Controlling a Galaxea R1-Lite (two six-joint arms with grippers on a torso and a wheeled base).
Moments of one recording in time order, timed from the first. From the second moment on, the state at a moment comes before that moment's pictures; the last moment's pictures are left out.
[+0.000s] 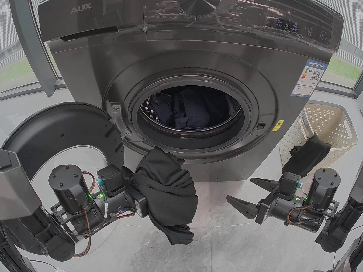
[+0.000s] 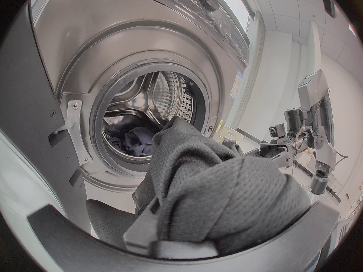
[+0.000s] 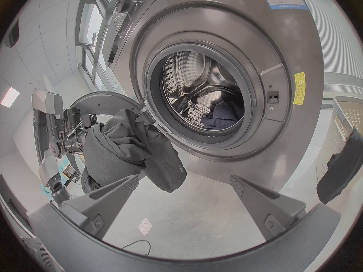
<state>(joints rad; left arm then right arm) -0.59 1.87 -0.29 -1.55 -0.15 0.02 0.59 1.86 -0.17 -1.55 0.14 0.16</state>
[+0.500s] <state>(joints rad) -0.59 1.87 -0.28 -1.55 -0.14 0.02 0.59 1.86 -0.17 -1.55 0.14 0.16</state>
